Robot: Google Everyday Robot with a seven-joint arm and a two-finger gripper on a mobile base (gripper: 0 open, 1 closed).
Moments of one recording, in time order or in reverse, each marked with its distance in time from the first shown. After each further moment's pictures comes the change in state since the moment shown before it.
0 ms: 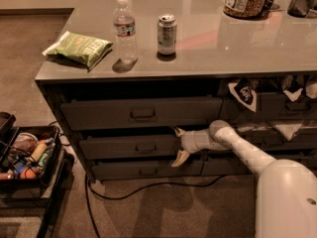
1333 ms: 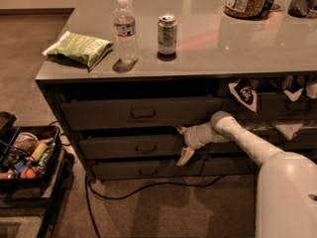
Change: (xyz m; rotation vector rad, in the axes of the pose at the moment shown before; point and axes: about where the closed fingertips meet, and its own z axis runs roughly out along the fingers) arm -0.011 0.002 -0.029 -0.108 0.056 0.007
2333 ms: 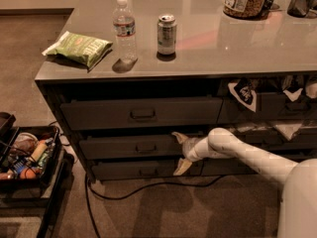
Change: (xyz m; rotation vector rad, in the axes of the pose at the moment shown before) arm -0.005 0.038 0.007 0.114 0.094 0.055
